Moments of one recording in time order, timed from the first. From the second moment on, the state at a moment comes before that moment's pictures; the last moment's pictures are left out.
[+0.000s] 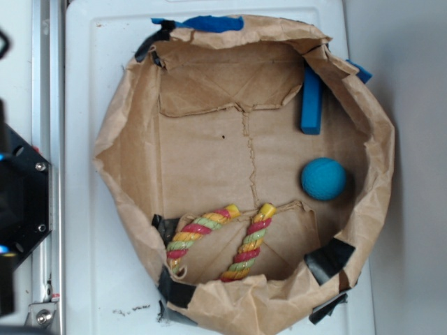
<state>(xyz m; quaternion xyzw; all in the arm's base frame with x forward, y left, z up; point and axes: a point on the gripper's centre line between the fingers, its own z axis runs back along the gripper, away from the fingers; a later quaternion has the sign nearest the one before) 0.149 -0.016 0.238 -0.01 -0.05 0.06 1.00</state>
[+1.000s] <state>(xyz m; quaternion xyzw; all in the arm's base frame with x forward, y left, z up) 0.223 0.005 0.143 -0.02 -0.10 0.31 0.95</state>
